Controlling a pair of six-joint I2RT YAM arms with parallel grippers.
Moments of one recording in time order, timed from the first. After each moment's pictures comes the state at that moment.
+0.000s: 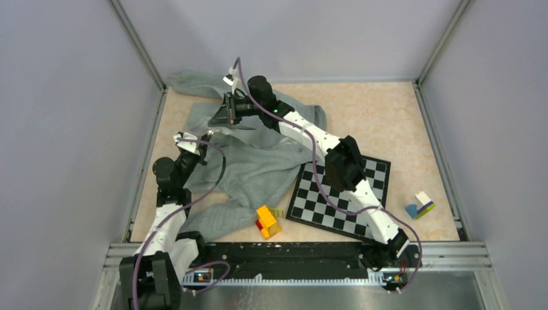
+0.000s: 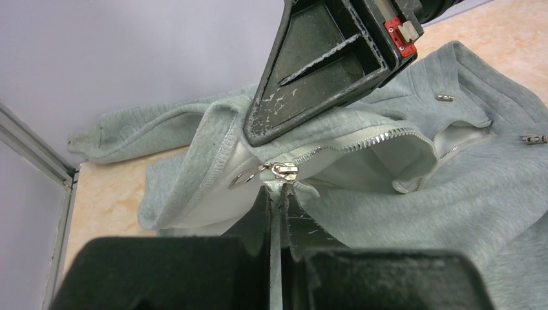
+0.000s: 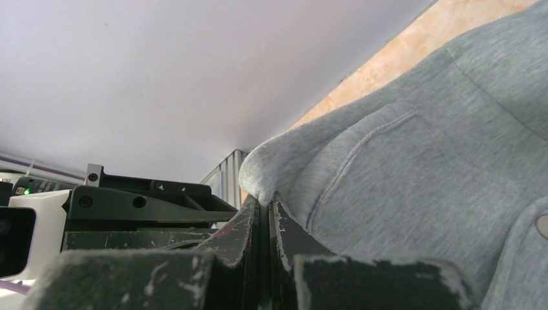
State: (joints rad) left arm 0.12 0.91 0.33 0.70 0.55 0.12; right arm 0.79 2.48 2.34 -0.02 -0.76 0.72
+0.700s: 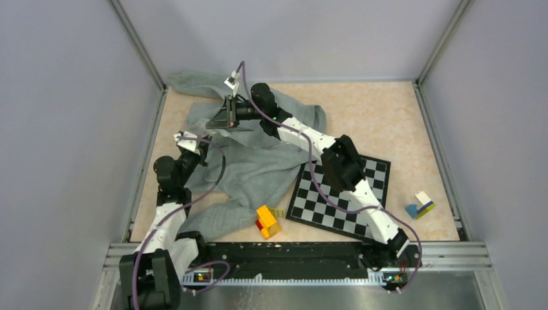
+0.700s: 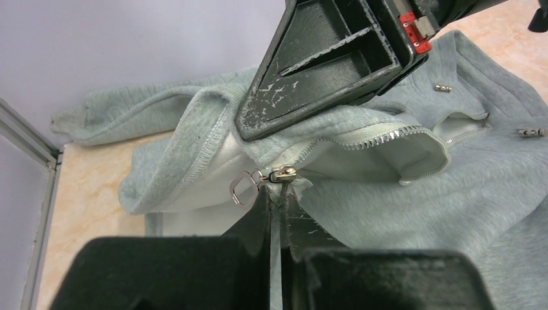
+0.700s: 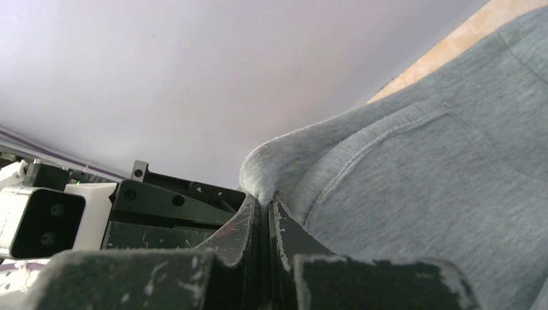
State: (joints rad) left arm 0.12 0.93 0.33 0.66 0.55 0.10; right arm 0.80 2.49 2.20 0.30 -0.81 0.94
